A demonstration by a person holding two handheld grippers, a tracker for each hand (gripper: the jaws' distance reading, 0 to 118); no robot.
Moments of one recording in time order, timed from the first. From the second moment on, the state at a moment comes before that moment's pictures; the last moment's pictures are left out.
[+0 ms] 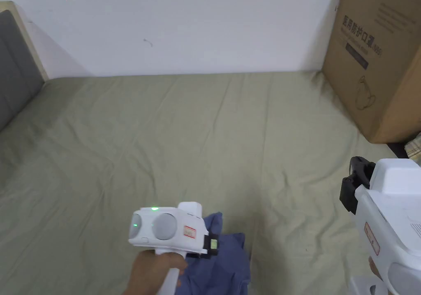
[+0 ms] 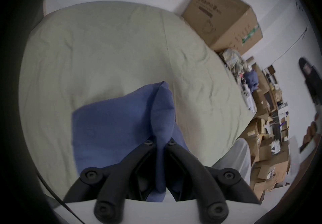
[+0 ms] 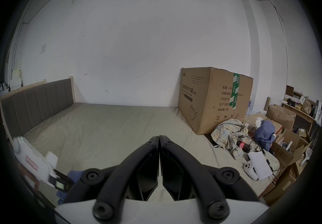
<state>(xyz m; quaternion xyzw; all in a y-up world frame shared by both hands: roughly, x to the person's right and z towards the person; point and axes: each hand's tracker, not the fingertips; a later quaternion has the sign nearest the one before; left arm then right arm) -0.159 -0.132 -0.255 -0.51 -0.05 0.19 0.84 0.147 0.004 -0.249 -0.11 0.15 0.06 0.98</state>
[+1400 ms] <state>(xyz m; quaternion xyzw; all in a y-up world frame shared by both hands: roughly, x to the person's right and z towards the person) -0.136 -0.182 -0.178 -0.34 -0.01 0.06 0.94 0.158 0.007 -0.246 -0.12 0.14 0.06 0.98</state>
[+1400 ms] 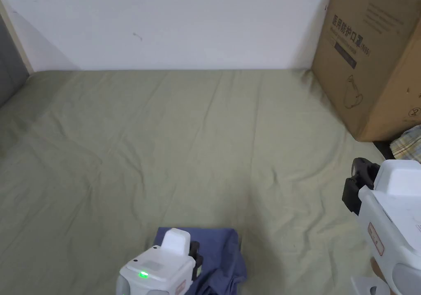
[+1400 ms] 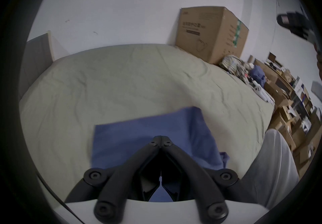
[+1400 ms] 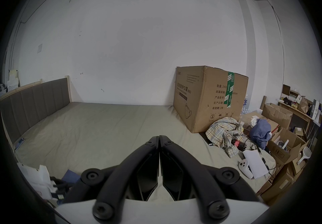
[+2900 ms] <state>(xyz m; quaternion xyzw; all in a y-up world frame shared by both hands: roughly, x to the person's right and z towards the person) -0.214 0.018 -0.132 -0.07 0.13 -0.03 0.99 0.110 0.038 -0.227 -0.06 0.18 0.04 0.98</state>
